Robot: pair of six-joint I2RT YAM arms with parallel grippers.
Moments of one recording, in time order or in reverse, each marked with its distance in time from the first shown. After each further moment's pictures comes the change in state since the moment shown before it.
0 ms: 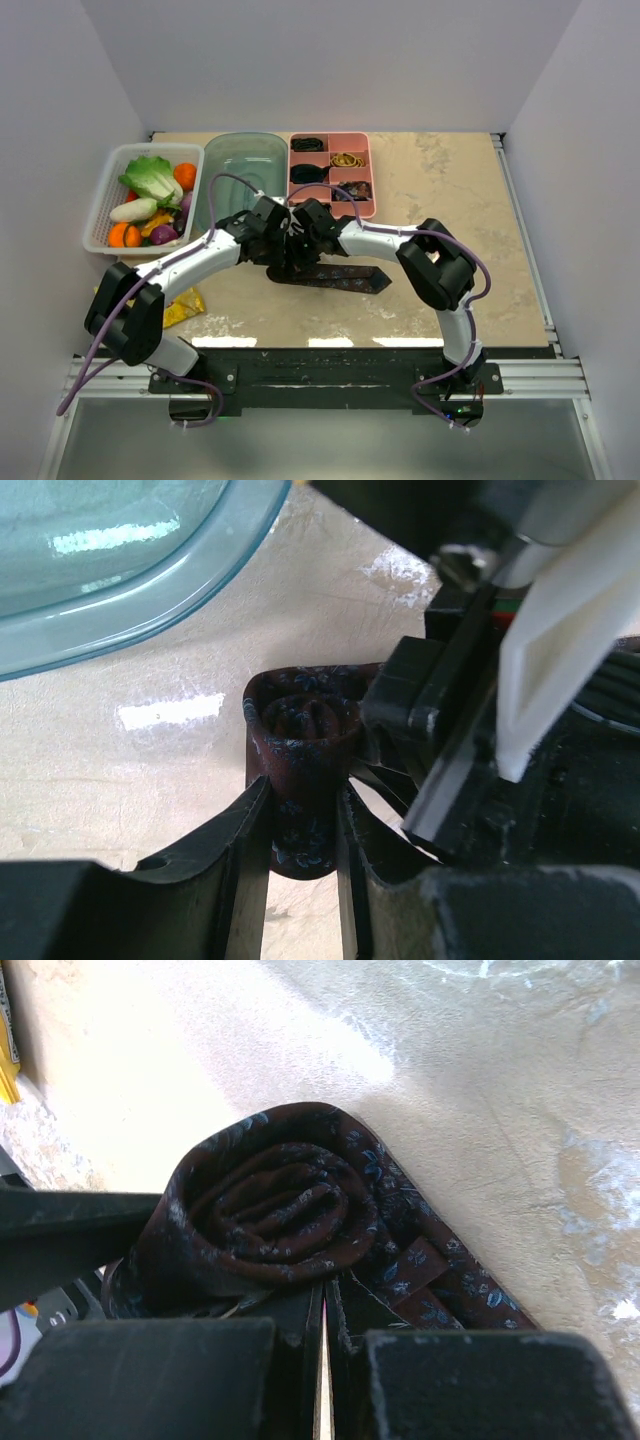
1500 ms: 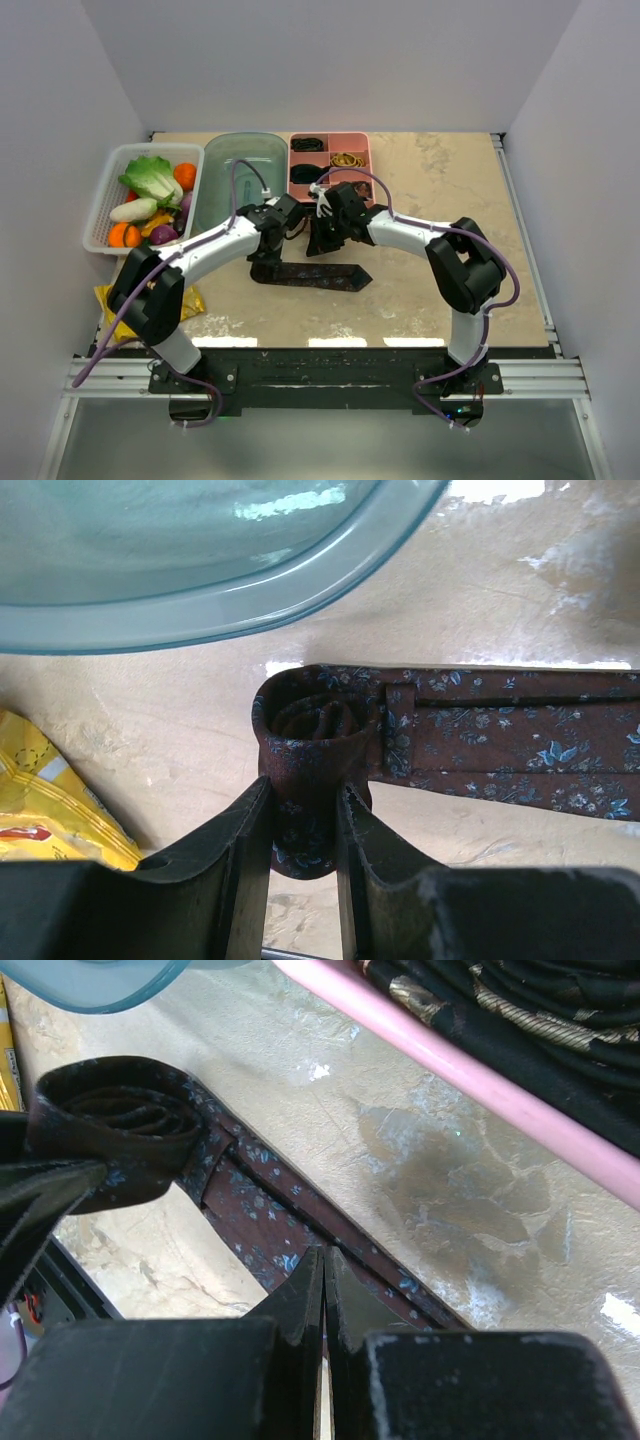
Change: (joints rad) left arm -0.066 0.143 0.175 -0.286 -0.312 -0.011; right arm -0.157 -0.141 -0.111 0.016 0.005 -0.020
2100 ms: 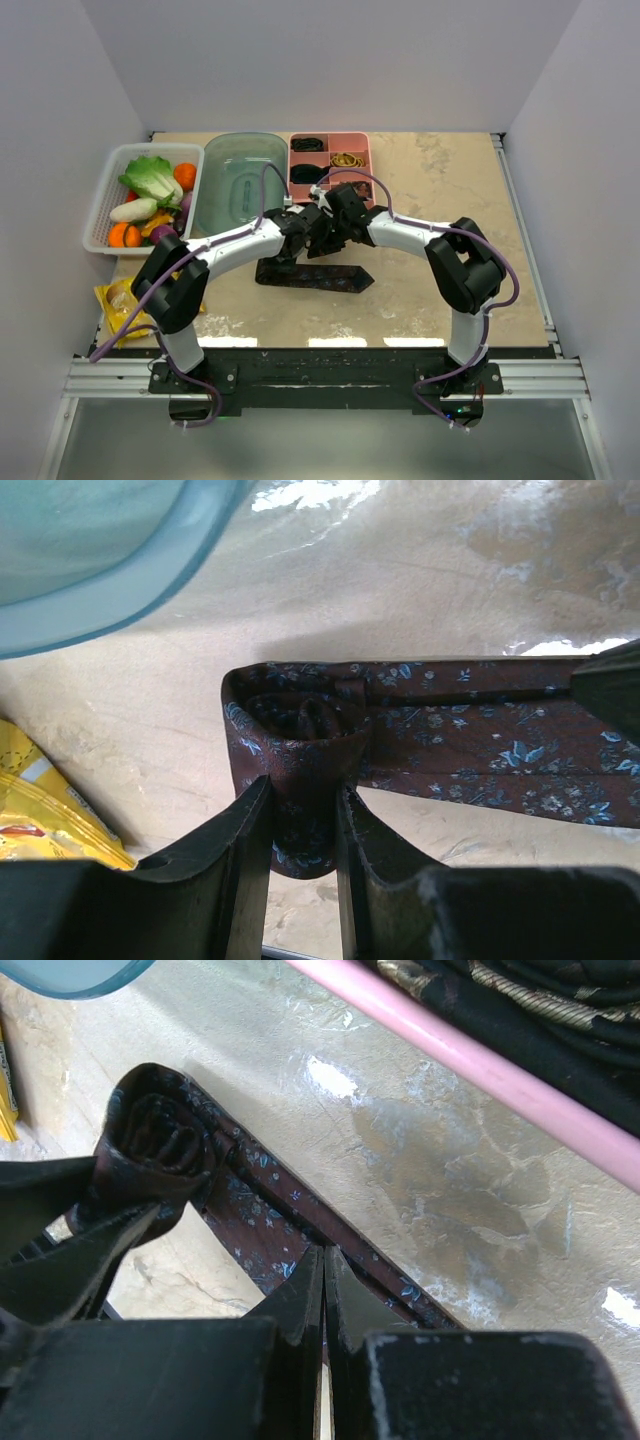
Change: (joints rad) left arm -0.113 0.134 0.084 -0.050 -0.050 -0.041; right arm 0.000 0.000 -0.013 0.001 0.000 0.000
